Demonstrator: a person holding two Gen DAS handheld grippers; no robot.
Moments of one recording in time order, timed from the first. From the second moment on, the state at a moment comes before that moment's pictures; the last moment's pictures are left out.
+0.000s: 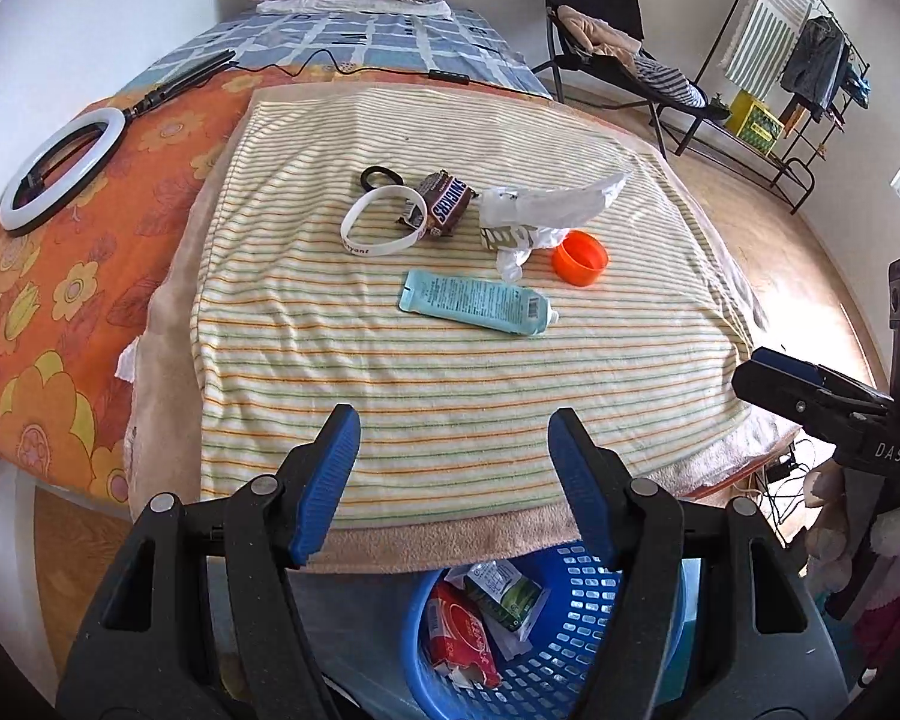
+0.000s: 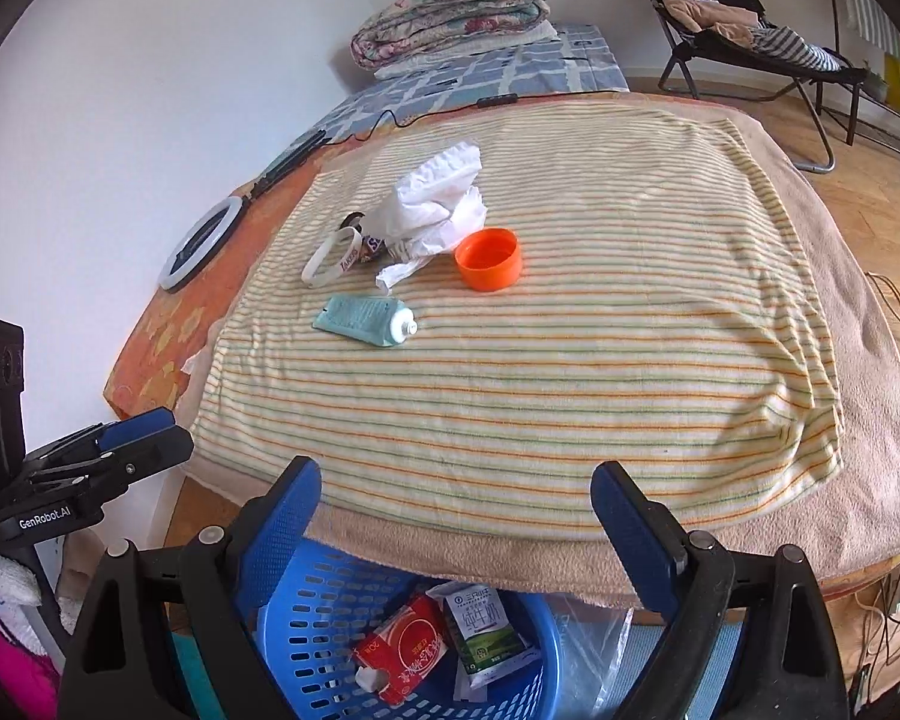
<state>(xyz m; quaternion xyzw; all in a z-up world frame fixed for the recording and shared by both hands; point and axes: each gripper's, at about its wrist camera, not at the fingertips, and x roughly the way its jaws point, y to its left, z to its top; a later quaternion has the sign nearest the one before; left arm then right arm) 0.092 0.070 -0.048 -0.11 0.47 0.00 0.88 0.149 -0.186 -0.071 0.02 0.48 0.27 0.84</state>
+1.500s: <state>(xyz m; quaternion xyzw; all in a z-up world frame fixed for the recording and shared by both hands) 0.265 0.149 -0.130 -0.11 0.52 0.08 0.85 0.297 -0.051 -0.128 -0.11 0.46 0.26 0.84</state>
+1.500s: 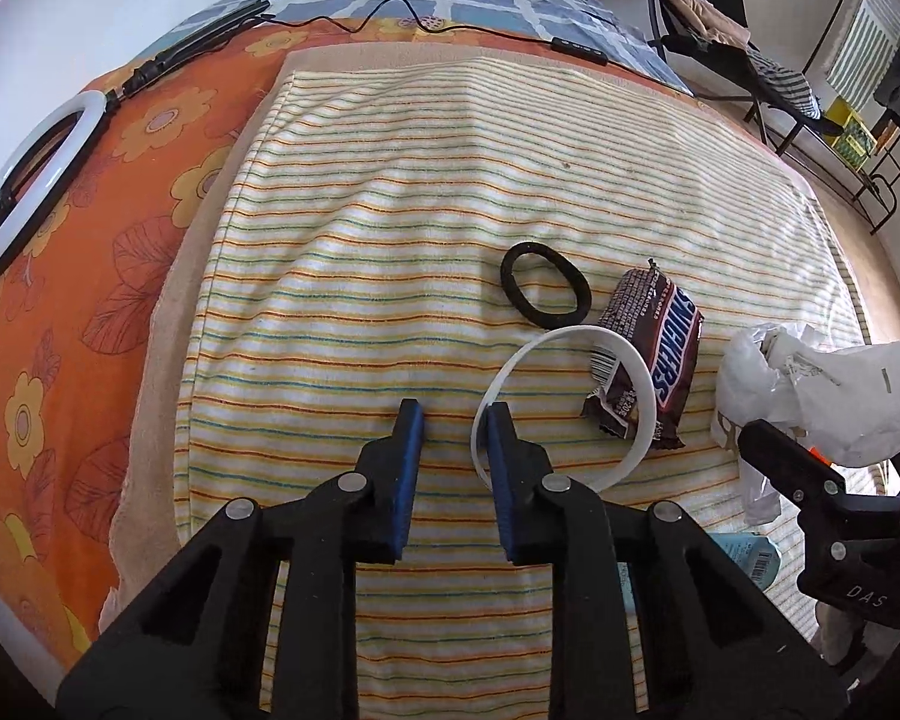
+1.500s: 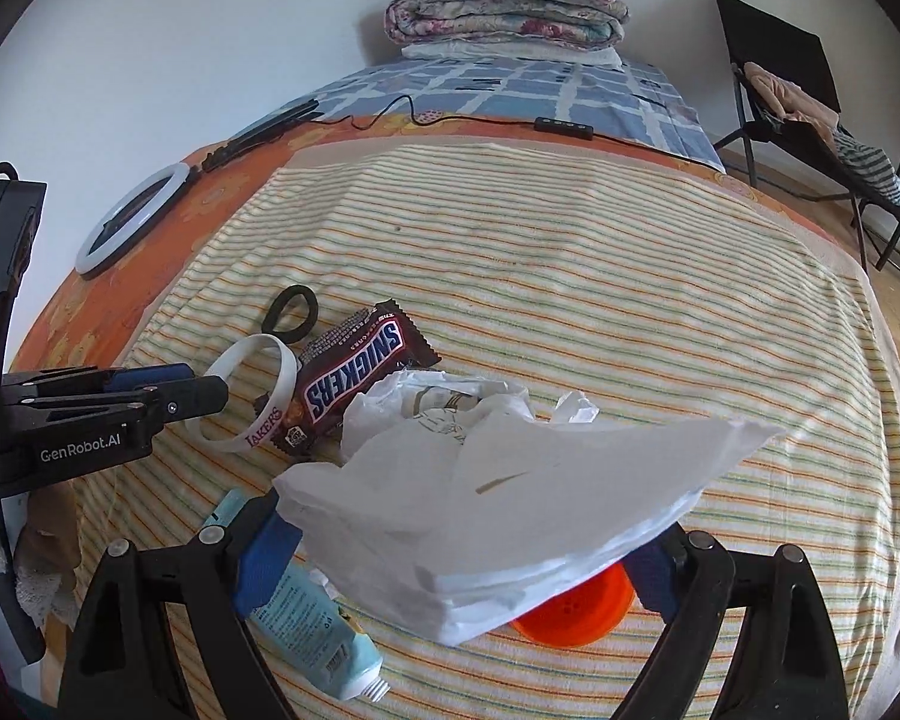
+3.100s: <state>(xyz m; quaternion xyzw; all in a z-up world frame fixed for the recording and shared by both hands) 0.254 0.153 -0.105 -0.08 0.47 0.10 0.88 0.276 -0.086 -0.080 -0.07 0.42 0.28 0.86</state>
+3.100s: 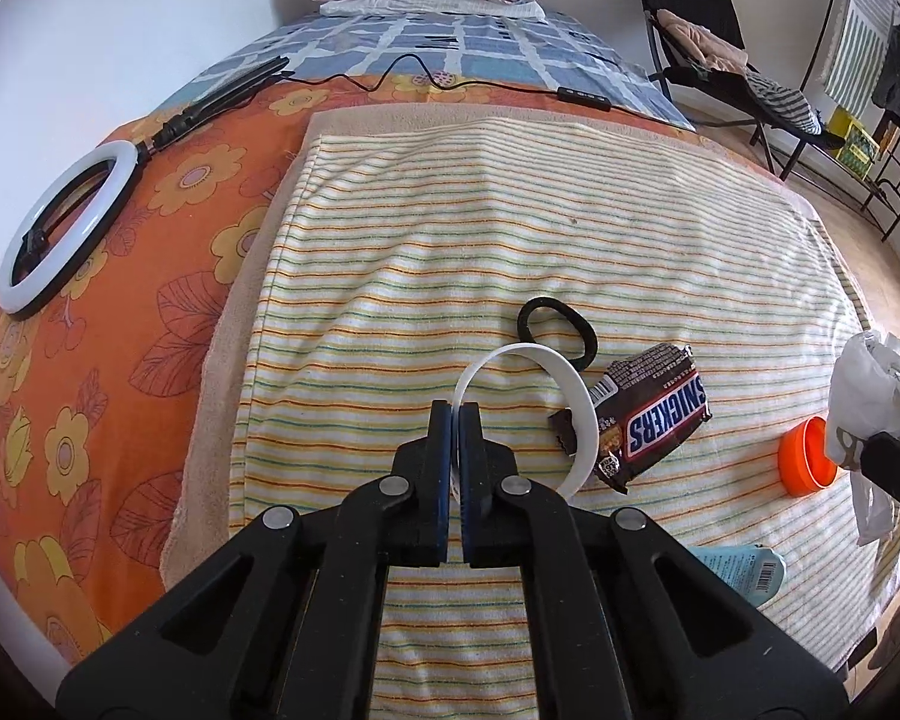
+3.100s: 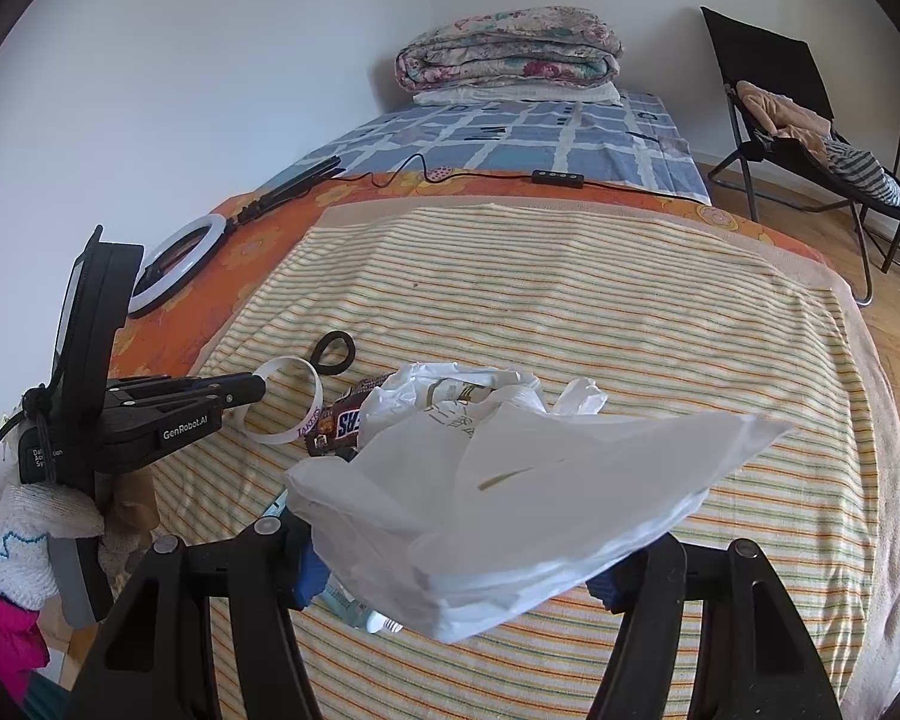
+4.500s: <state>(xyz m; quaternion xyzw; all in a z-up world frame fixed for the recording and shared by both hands) 0.072 0.053 -0.029 -0.08 0.42 -0.04 0.91 0.140 -0.132 -0.056 -0.10 0.42 0.32 0.84</state>
